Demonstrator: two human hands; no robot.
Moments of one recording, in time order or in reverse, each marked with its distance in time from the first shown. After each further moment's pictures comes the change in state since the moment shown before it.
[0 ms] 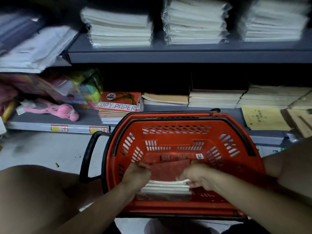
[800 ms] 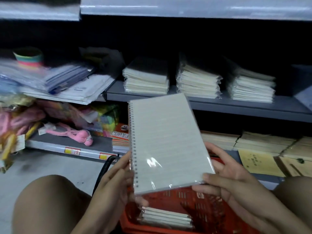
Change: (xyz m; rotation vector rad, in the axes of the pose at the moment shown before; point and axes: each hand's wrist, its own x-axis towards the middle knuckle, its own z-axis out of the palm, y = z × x) left_hand -0.140 0.027 -0.103 -1.069 -0.289 0.574; right_hand -0.196 -0.031 -0.048 0.612 -0.223 -0.845
